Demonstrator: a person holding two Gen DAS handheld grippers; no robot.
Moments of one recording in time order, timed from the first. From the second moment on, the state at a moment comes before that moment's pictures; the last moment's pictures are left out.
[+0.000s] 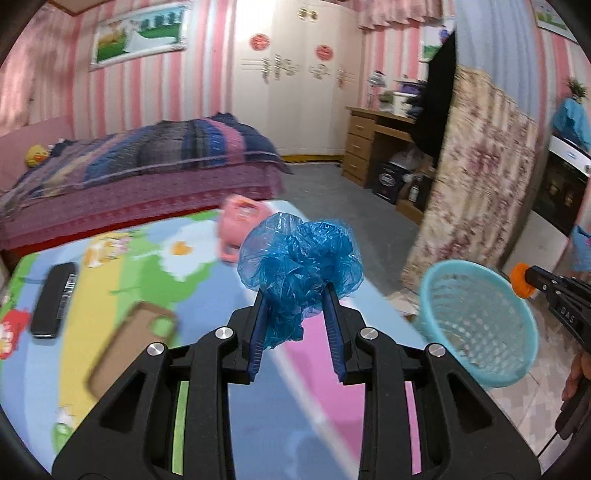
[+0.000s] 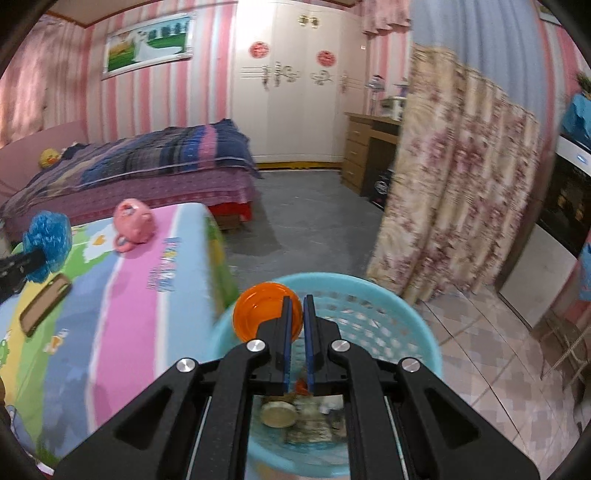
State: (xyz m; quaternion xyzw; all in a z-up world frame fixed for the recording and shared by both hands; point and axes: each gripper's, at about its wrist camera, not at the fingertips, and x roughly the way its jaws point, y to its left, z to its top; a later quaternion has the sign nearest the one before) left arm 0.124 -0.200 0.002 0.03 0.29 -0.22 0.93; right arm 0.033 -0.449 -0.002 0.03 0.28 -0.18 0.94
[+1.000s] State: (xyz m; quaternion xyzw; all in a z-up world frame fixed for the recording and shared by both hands) left arm 0.115 -0.346 -0.027 0.09 0.27 -0.28 0.92; right arm 0.003 -0.531 -0.045 0.09 0.30 -0.24 0.92
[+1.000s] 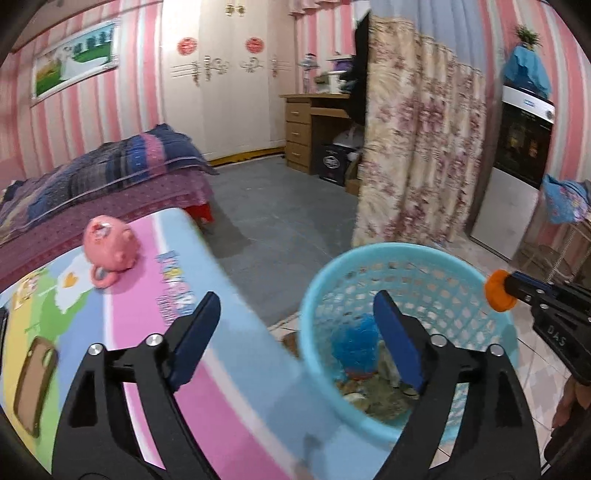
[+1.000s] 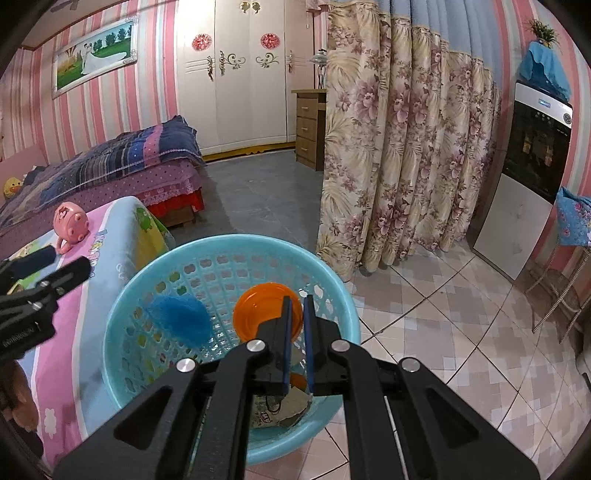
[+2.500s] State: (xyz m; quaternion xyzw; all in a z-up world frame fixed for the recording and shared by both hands) left arm -0.001 -0.012 0.005 0.00 0.24 -0.06 0.97; right arm -0.030 -0.248 0.004 0.02 0.21 -0.06 0.98
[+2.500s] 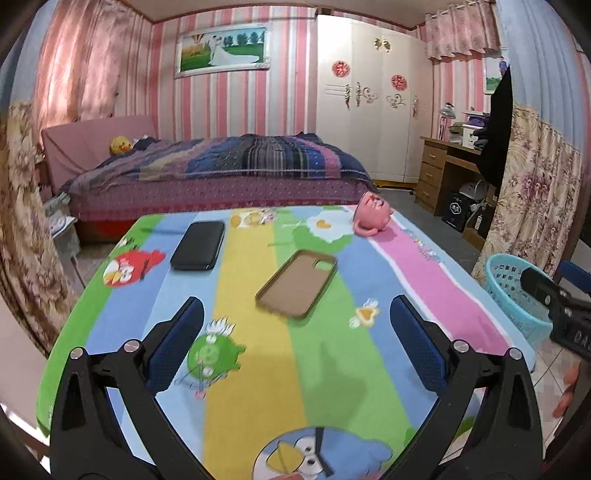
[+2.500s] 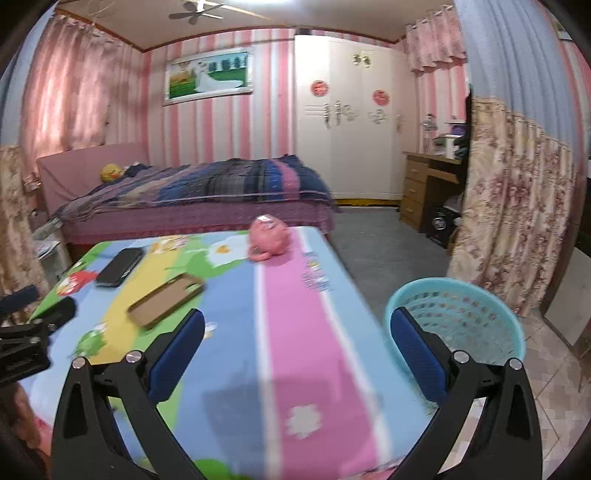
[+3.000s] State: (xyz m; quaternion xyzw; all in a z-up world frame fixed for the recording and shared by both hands) left arm -0.002 -0.013 -0.016 0.01 0.25 -0.07 0.97; right arm -0.043 -0.202 -0.019 0.00 0.20 -0.05 0.98
